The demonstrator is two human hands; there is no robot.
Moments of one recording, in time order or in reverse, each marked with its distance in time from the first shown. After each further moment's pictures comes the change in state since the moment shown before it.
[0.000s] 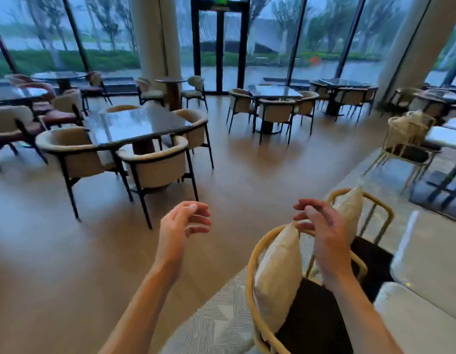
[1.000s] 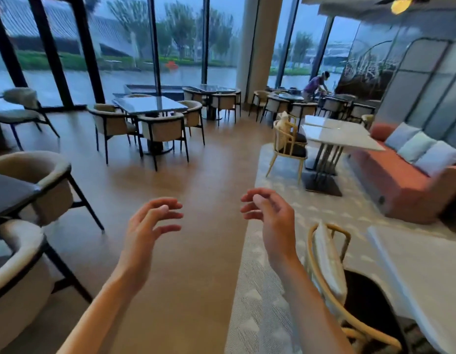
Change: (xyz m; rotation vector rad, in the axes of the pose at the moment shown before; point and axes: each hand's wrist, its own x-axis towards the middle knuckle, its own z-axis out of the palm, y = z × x) left_hand 0.669 -0.117 0.124 -0.071 -0.577 0.003; right_hand 0.523 0.161 0.234 -0.010 0.450 -0.040
